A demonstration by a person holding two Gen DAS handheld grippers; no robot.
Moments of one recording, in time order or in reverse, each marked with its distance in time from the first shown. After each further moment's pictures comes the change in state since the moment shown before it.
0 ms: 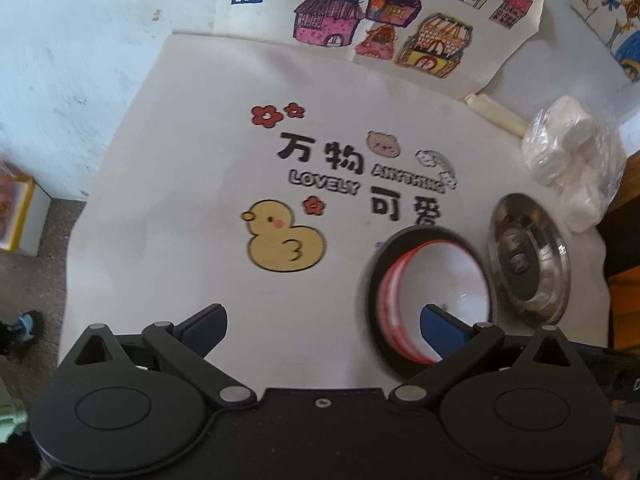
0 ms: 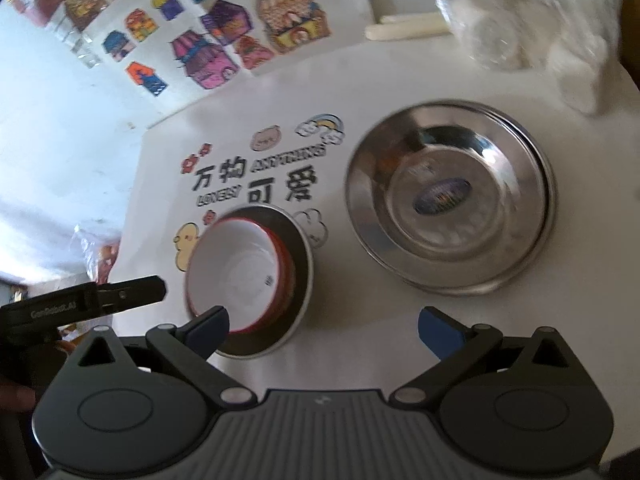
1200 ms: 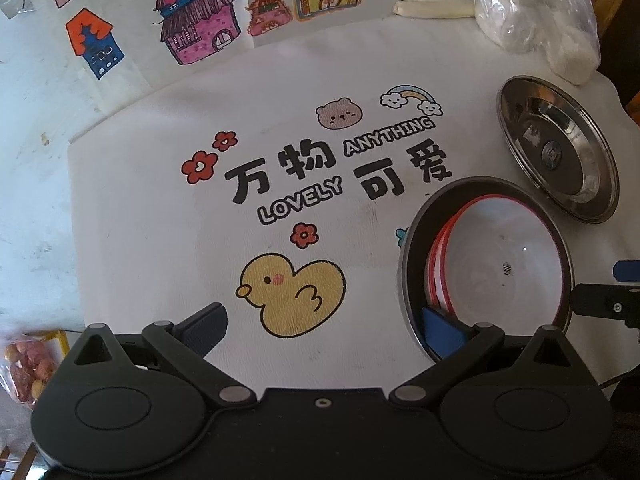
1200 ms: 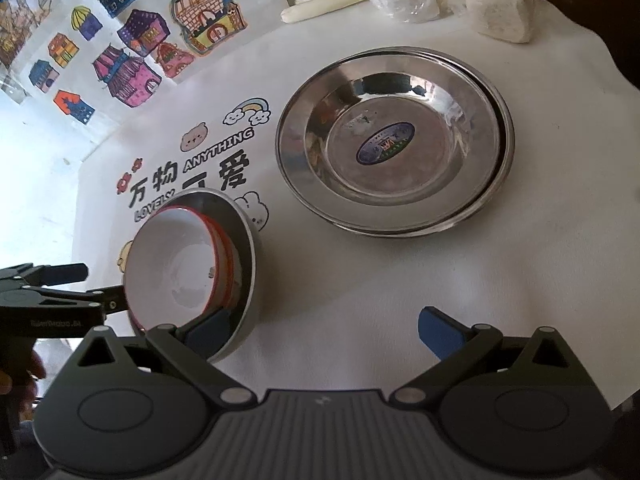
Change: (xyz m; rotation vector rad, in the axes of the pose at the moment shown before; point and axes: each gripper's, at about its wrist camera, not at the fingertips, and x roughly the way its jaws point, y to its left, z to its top) left arm 0.052 -0.035 0.031 0.539 0.096 0.103; right arm 0.026 -0.002 -0.026 0.163 -0.052 -0.138
